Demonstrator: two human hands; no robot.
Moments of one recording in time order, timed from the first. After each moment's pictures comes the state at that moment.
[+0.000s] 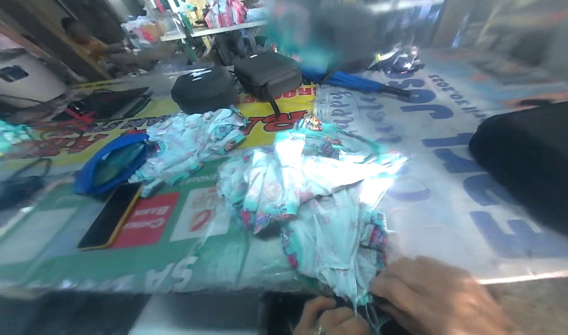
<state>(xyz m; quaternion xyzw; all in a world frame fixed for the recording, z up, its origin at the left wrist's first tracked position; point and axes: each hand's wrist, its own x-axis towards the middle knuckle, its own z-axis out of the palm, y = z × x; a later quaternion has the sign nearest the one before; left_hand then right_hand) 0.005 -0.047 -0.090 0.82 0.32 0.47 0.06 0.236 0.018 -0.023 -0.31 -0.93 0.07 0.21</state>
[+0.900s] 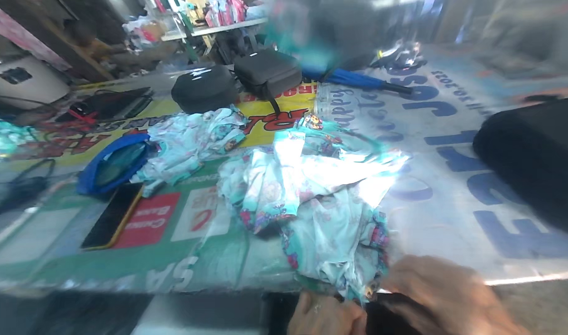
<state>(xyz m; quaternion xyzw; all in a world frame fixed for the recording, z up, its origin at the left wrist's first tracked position) 0.025 -0.047 -0.070 0.74 0.51 0.43 0.06 0.248 0.021 -0.041 -0.32 -0.89 0.15 0.28</state>
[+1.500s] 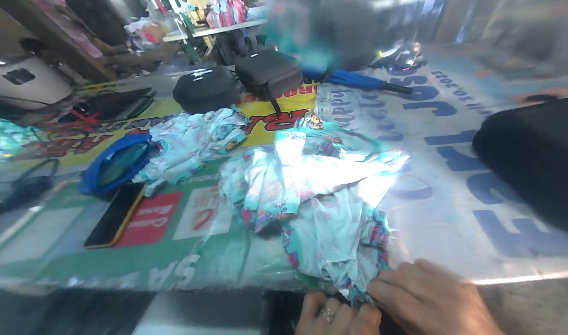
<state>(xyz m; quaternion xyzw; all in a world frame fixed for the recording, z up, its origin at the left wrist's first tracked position) 0.035 -0.045 -0.074 0.77 0.49 0.41 -0.06 0.231 0.010 -0.047 -0.32 -0.90 0.05 0.30</state>
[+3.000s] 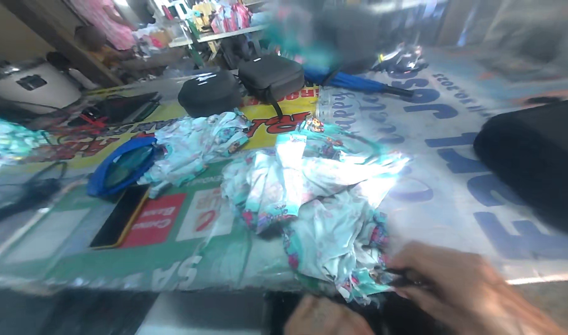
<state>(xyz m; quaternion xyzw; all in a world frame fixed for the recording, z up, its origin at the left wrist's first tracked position) 0.018 -0.049 -0.066 0.80 0.44 0.41 0.04 0.260 0.034 -0.028 -0.35 -0.88 0.18 0.26</state>
